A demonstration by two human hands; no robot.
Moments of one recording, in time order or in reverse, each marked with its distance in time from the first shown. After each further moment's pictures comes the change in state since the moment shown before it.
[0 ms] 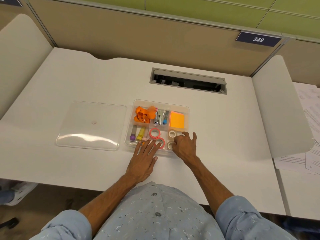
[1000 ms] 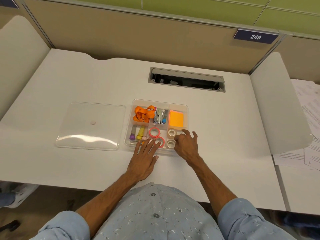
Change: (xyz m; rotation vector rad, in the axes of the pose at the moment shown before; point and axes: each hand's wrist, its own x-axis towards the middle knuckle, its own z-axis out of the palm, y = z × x) left_hand -0.001 -0.001 -0.002 -0.012 0.014 0.013; right_hand -0.005 0.006 -0.002 0.006 0.038 -0.038
